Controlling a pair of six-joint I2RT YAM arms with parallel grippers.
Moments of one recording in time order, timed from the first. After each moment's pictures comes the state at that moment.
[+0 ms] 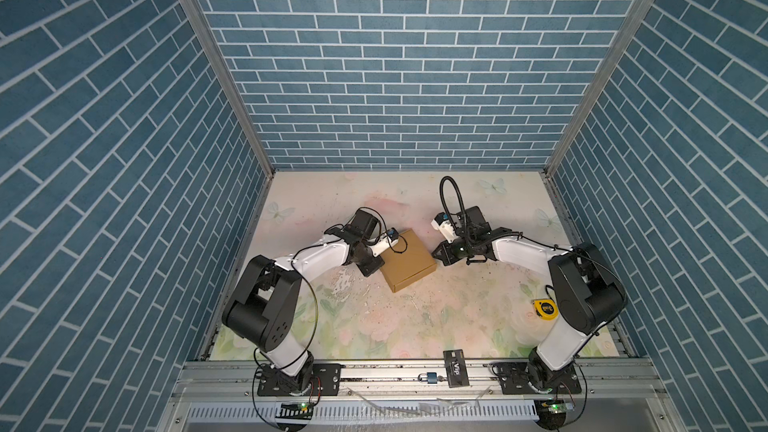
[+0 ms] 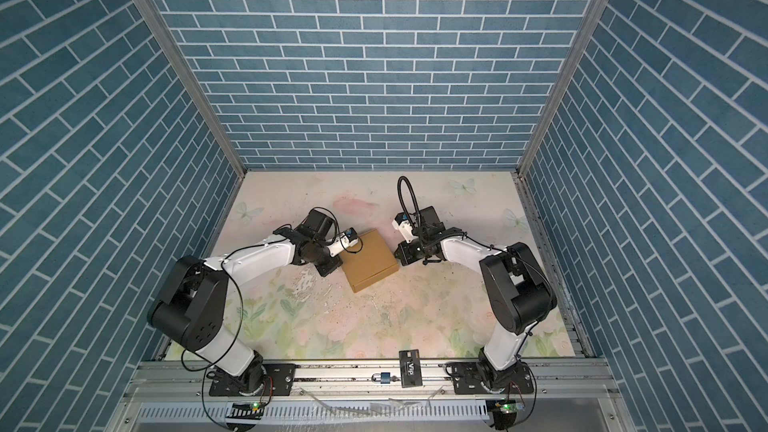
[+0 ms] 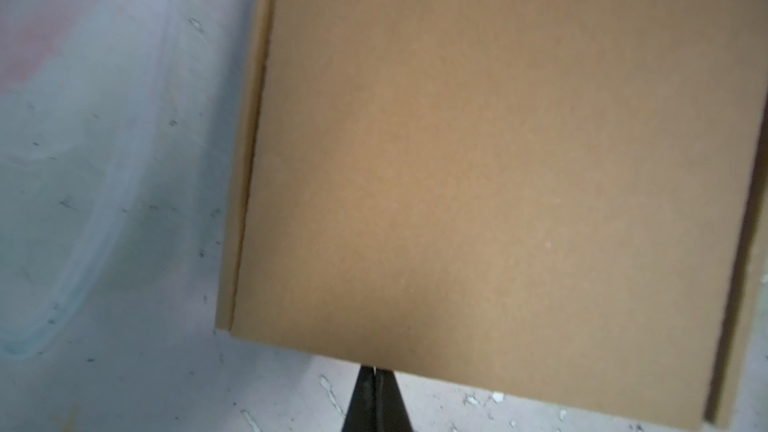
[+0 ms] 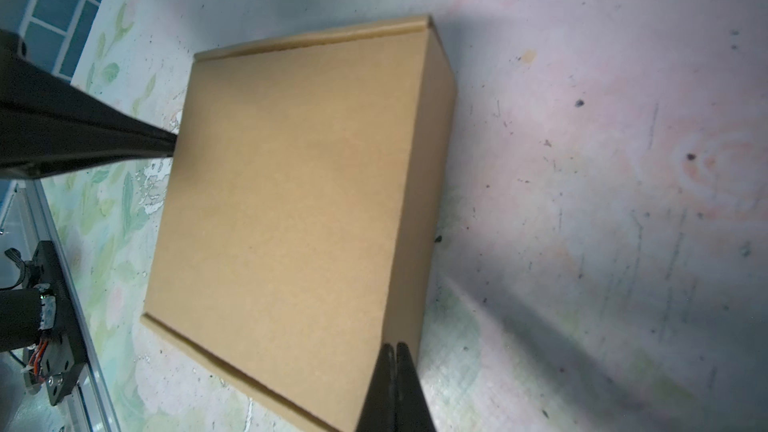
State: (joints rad) left arm -0.48 1.65 1.03 -0.50 0.13 0.43; right arm 0.52 1.71 0.97 -0.26 -0.50 0.06
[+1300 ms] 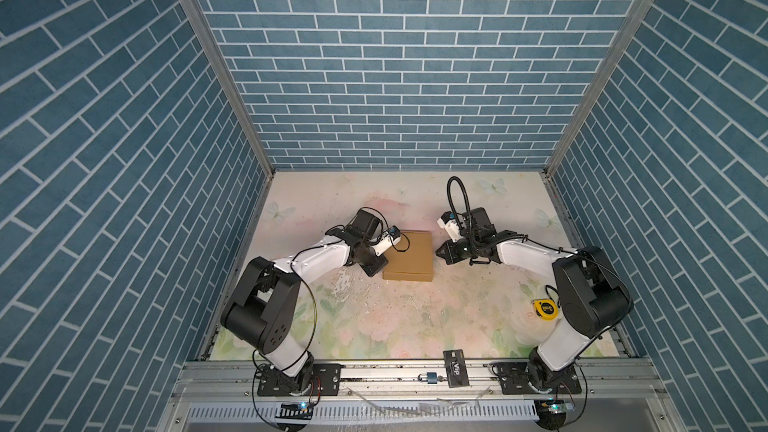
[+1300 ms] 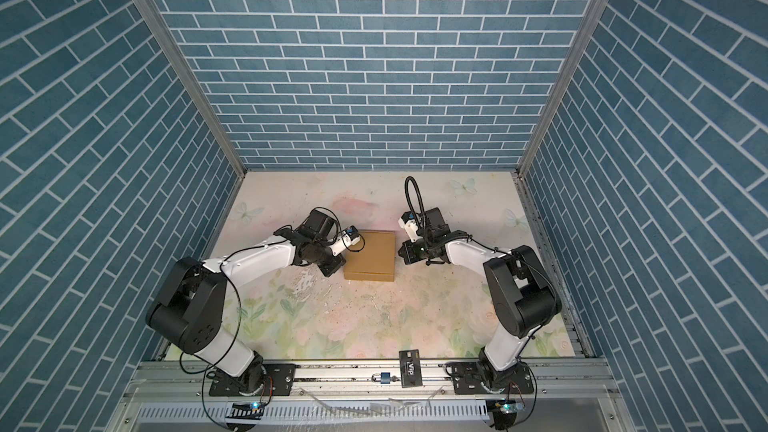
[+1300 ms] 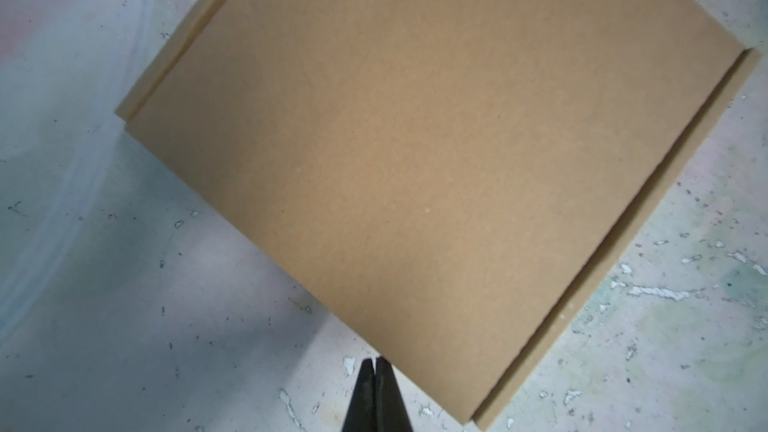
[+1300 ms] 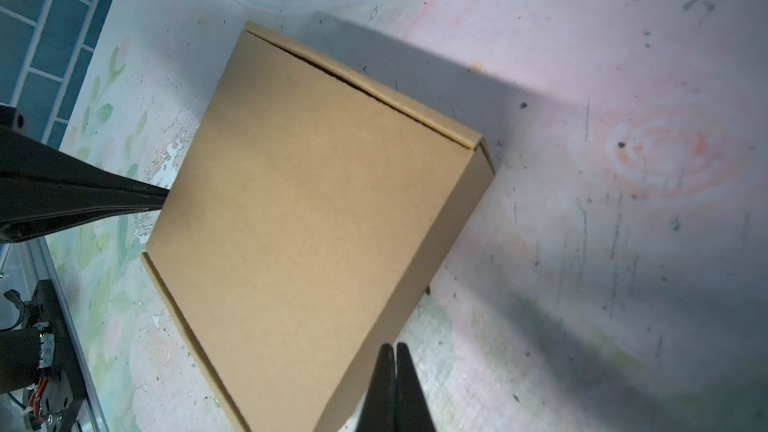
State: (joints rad) left arm -0.50 1.61 0.98 -0.51 0.22 0.37; right arm 0.51 1.70 0.94 -0.17 -0.48 0.13
